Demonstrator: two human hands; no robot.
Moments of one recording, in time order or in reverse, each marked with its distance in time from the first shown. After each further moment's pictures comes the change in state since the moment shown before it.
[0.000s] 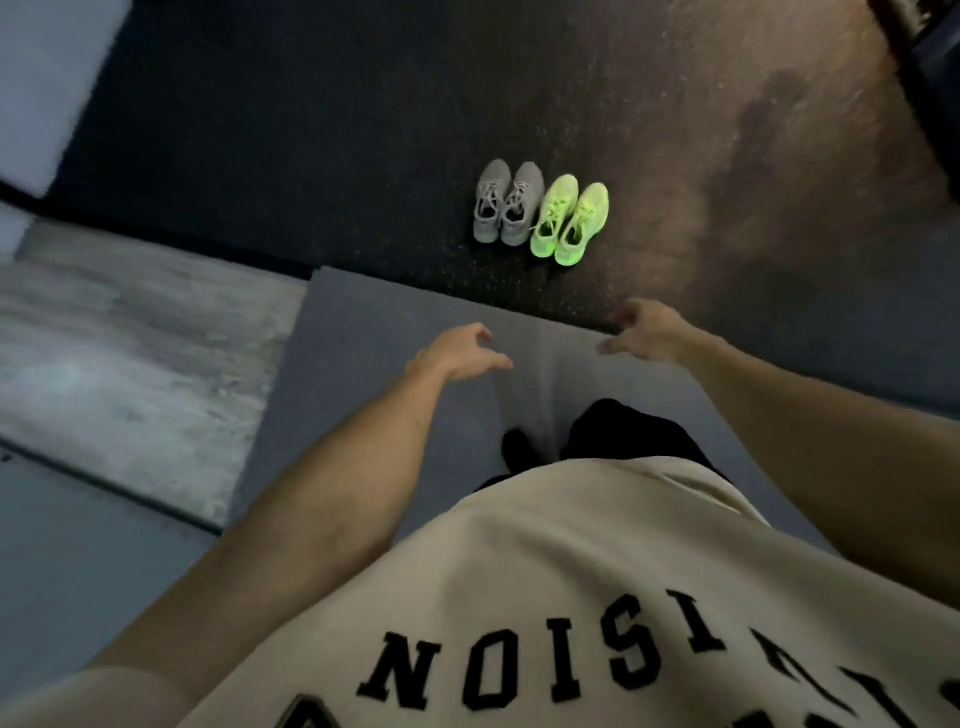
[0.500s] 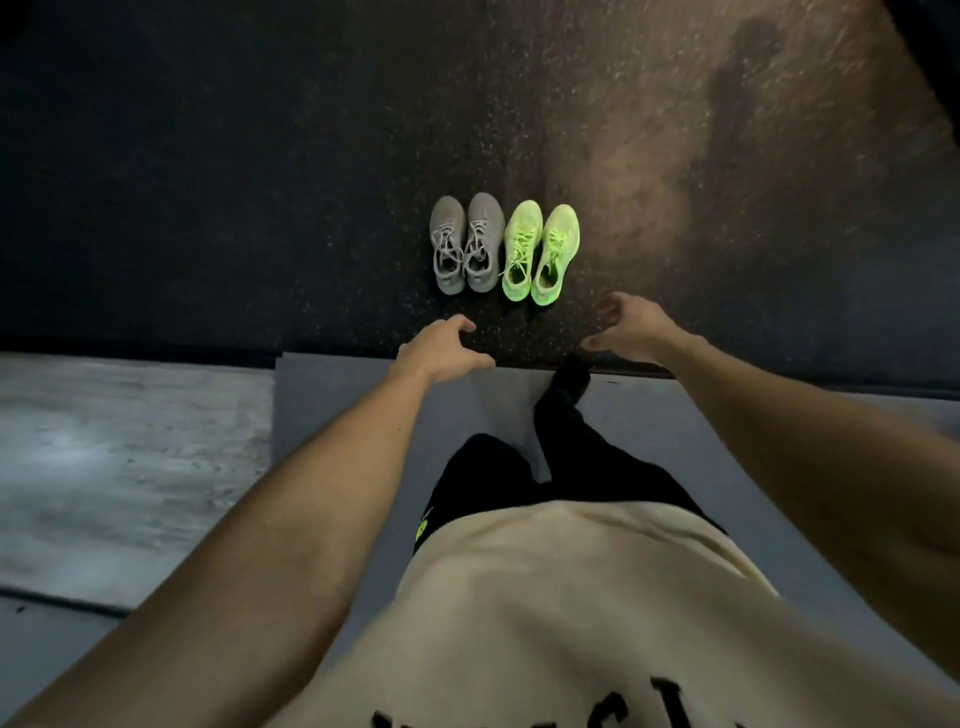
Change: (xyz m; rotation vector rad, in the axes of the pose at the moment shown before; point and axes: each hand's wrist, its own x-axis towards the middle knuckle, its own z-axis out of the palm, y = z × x) left_hand 0.228 0.134 -0.181 0.219 -0.080 0.050; right_hand 0.221 -0.061 -0.139 0.195 -0.017 0.179
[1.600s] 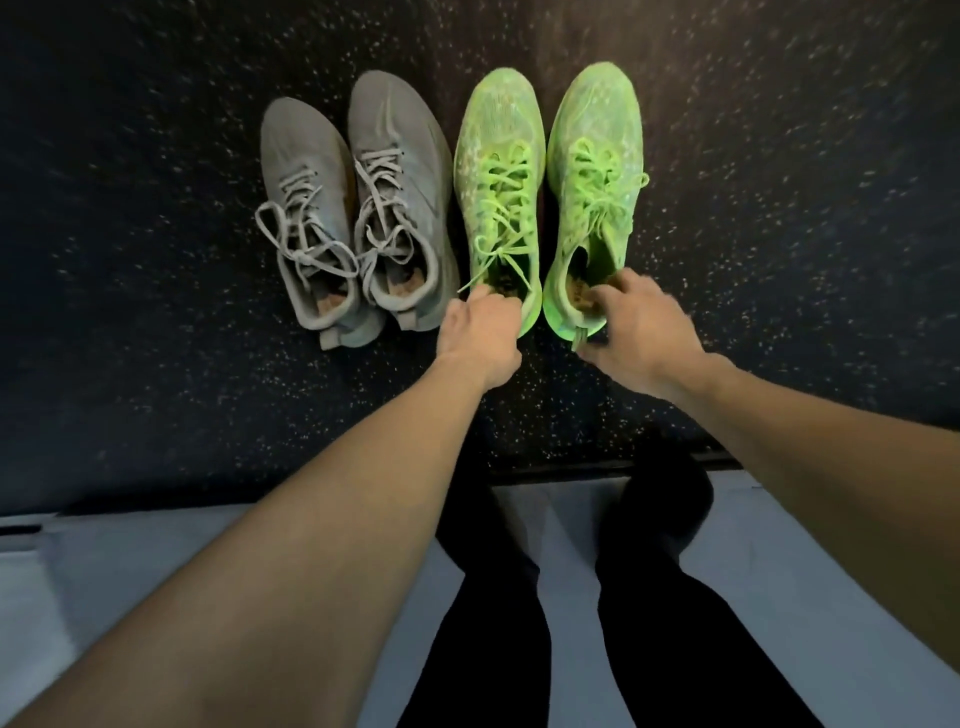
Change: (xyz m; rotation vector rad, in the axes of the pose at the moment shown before) left_hand 0.601 -0.044 0.179 0.611 0.042 0.381; right_hand 0.543 0.126 0.202 -0.364 0.163 -0.112
